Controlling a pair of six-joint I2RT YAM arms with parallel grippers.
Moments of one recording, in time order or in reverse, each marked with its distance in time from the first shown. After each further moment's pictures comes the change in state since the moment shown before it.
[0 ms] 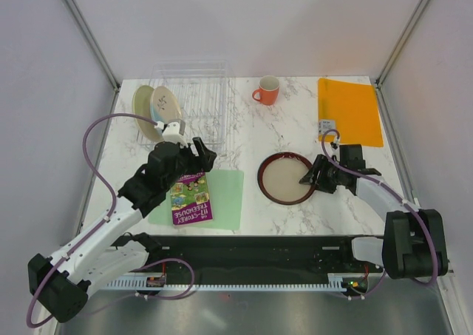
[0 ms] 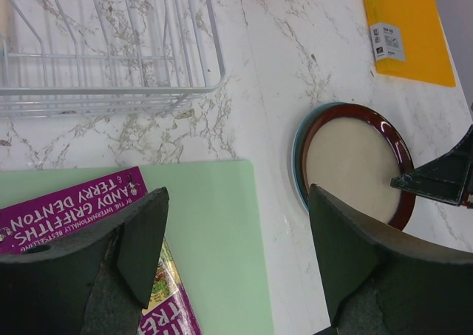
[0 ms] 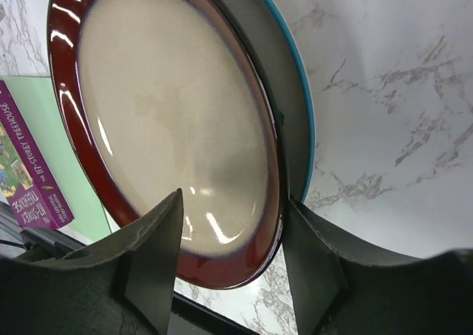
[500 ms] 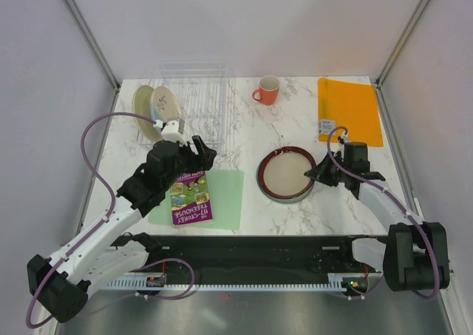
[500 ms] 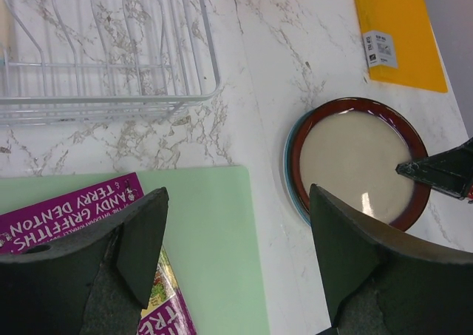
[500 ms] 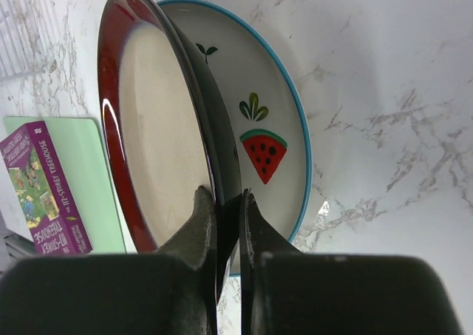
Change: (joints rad) left arm 0.000 -0.002 0.017 0.001 -0.002 0.000; right arm -0.006 -0.090 -0.017 0.085 0.047 0.053
